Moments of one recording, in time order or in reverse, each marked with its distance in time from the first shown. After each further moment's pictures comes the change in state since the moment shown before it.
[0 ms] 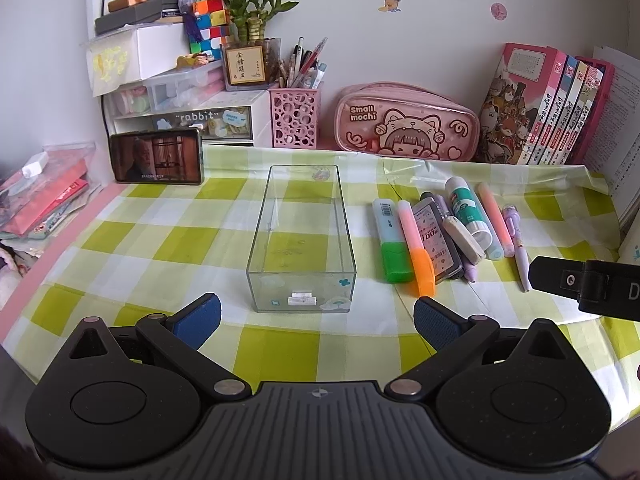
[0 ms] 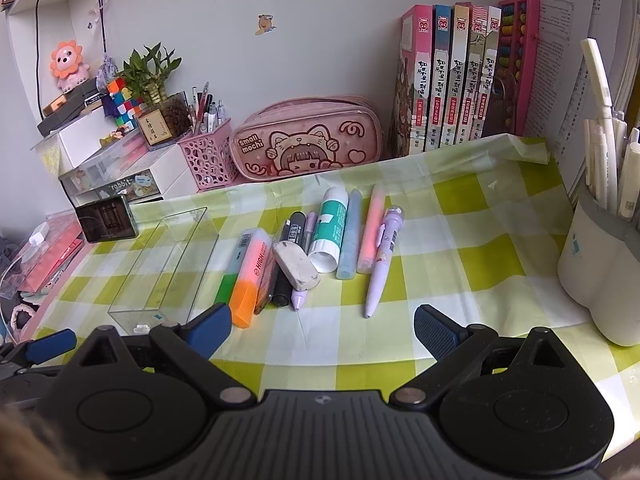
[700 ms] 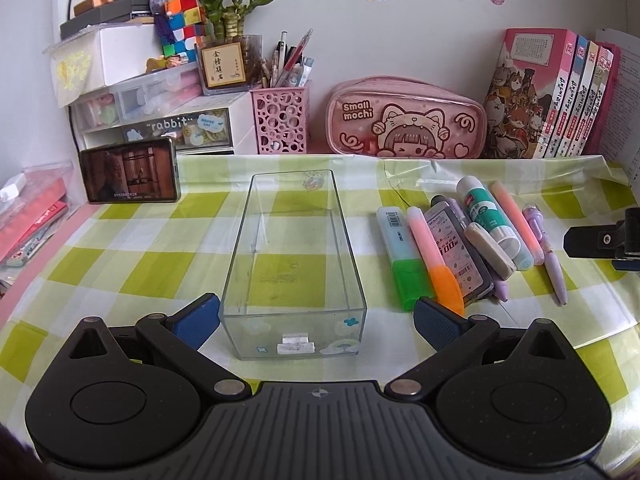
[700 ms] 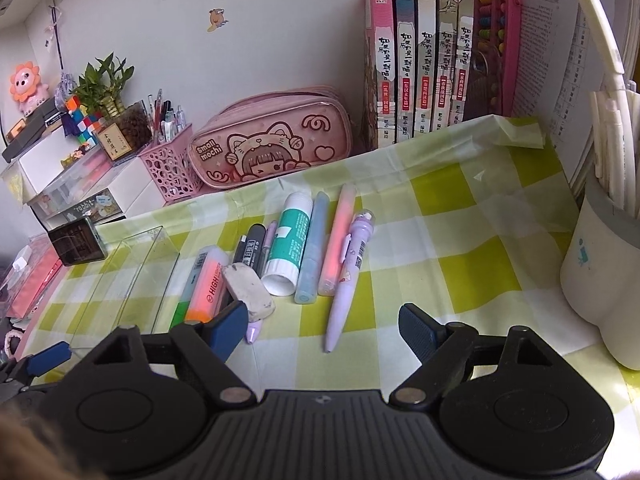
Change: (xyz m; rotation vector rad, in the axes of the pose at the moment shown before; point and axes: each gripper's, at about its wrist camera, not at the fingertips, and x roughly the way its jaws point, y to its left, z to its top) left arm 0.054 -0.004 0.006 0.057 -0.040 -0.005; right arm 0.042 -0.034 0.025 0.050 0.012 0.025
